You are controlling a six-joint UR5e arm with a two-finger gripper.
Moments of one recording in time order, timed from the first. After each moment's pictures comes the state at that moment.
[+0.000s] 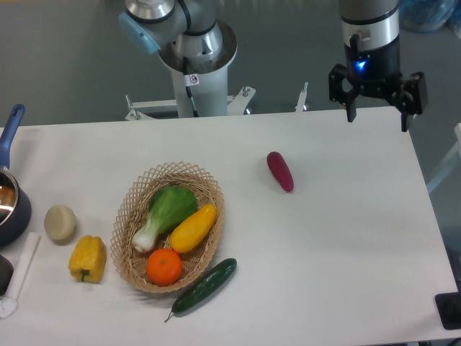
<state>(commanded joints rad) 2.76 -1.66 -1.56 -1.08 1.60 1.35</state>
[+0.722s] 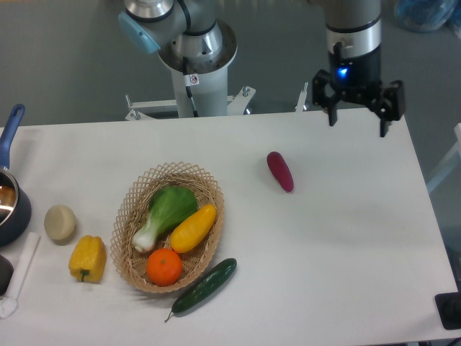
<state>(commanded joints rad) 2.73 -1.58 -1.73 -1.02 1.50 1.22</state>
